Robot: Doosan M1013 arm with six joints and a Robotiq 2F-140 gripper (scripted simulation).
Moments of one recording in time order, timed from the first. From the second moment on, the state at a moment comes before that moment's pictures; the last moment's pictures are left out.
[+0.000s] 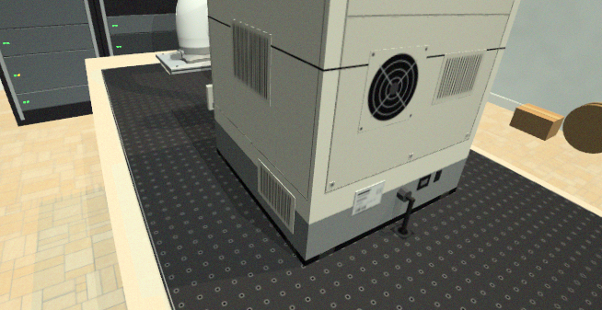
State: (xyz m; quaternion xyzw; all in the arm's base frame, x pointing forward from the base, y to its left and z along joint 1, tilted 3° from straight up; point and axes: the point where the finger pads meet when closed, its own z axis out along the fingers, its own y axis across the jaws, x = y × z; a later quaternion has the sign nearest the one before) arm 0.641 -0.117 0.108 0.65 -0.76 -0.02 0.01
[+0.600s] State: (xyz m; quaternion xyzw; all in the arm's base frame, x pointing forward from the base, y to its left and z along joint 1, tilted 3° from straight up) arm 0.624 -0.114 0.120 0.65 -0.76 -0.02 0.01
